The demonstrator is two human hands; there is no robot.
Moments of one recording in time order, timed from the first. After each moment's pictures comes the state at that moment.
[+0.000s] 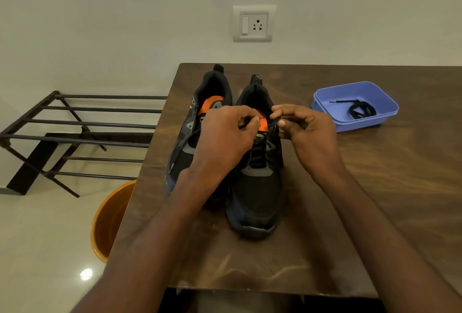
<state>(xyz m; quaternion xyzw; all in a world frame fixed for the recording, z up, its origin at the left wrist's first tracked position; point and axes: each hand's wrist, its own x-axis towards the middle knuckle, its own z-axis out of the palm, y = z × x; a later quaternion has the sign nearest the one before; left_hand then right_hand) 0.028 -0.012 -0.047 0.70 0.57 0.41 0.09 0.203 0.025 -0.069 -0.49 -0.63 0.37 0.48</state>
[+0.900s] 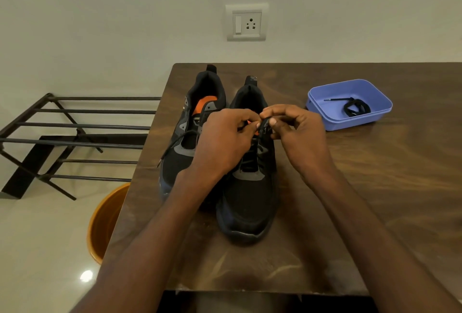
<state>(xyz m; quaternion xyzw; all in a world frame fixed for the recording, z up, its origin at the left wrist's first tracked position) 0.032 -0.005 -0.054 0.71 0.57 0.38 0.16 0.198 0.020 -0.068 -0.49 -0.63 0.37 0.48</state>
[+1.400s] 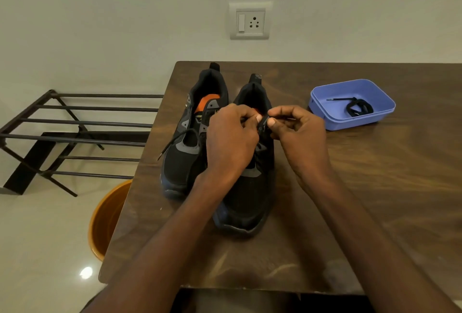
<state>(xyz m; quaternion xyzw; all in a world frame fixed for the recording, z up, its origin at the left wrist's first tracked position) 0.051 -0.009 -0.055 0.62 0.64 0.43 0.14 0.188 0.011 -0.066 -0.54 -0.56 0.39 0.49</state>
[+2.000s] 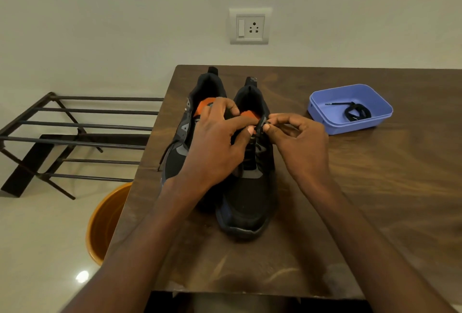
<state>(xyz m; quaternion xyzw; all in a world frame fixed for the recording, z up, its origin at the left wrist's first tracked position) 0.015 -0.018 -0.057 0.73 0.59 0.34 0.07 0.188 0.005 -0.063 -0.54 -0.59 0.35 0.49</state>
